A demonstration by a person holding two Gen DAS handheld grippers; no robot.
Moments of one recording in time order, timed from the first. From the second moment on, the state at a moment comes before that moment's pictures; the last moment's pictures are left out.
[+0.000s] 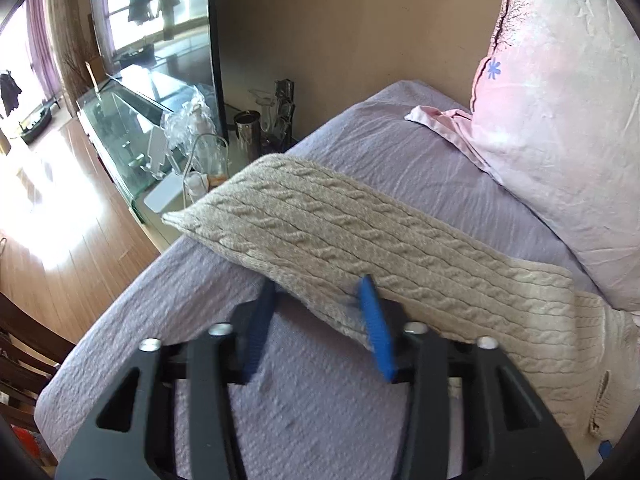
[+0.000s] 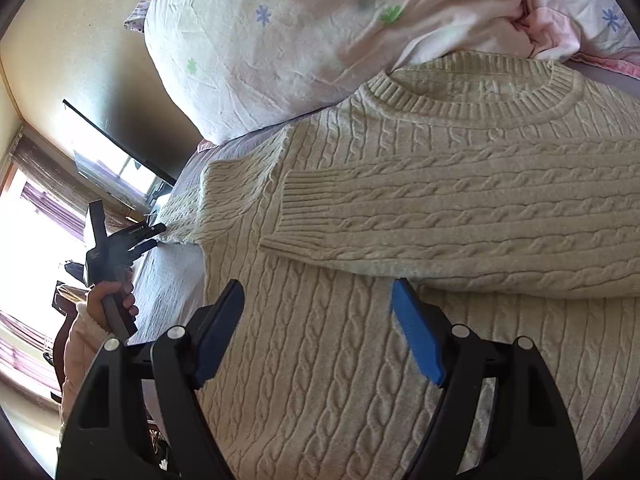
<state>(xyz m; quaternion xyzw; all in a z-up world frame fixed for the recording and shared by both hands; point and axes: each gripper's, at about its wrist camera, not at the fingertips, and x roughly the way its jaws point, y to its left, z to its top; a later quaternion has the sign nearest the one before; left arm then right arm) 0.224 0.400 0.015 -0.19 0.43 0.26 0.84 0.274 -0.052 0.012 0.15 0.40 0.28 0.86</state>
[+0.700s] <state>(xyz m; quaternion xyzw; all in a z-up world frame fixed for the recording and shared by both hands) 0.218 0.353 0.065 -0.08 0.34 0.28 0.90 0.267 -0.073 0.011 0.16 0.39 0.29 0.86</state>
